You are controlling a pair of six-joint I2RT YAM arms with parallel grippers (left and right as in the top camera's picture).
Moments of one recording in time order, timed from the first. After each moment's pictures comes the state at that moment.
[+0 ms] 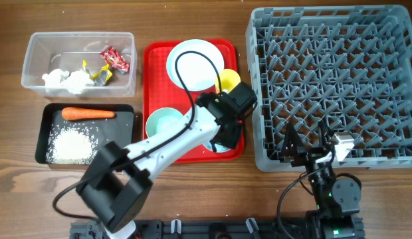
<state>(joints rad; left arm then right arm) -0.83 1.84 1.36 -0.96 0.00 -0.47 0.09 0.02 0.01 0.00 -0.08 0.35</state>
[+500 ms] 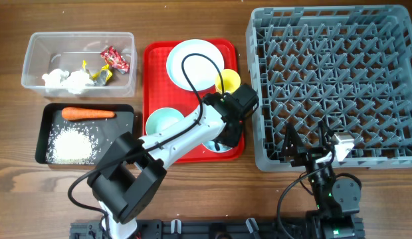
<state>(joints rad) -0.83 1.91 1.36 -0.89 -0.01 -0.47 0.09 0.02 0.01 0.00 -0.08 0.35</state>
